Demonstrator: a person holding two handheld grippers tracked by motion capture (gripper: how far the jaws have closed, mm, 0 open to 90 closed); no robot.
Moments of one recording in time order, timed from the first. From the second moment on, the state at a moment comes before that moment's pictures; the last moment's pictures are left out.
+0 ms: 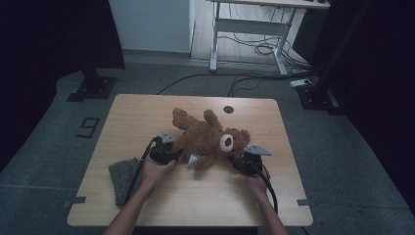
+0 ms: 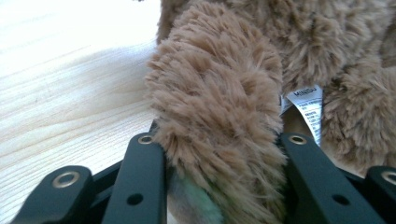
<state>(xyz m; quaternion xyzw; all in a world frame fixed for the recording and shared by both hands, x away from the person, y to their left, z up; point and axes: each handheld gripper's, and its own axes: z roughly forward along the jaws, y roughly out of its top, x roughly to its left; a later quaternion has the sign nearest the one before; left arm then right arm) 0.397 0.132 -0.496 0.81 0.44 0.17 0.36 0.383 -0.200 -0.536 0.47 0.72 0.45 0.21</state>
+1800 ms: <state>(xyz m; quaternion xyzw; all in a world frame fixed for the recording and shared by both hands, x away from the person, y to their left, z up) 0.288 0.242 -0.494 0.76 0.50 0.21 0.35 0.344 -0.219 -0.538 0.44 0.75 0.46 0.18</state>
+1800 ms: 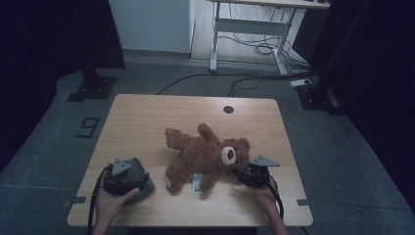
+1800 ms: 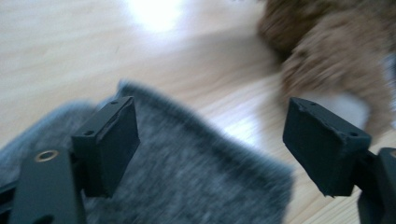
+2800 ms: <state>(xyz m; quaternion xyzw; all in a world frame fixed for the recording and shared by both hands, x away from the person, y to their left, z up) 0.288 0.237 -0.537 0.79 0.50 0.19 0.31 0.345 -0.220 -0.540 0.44 0.75 0.47 0.18</state>
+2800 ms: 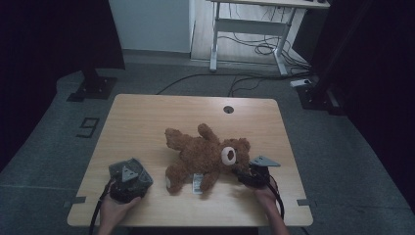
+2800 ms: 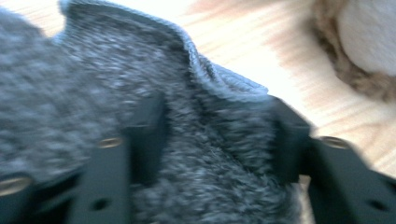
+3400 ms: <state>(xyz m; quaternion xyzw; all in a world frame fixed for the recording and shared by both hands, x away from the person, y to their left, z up) 0.268 0.271 -0.489 0.69 0.50 0.16 0.50 0.346 -0.221 -0.541 0.44 0.75 0.47 0.17</state>
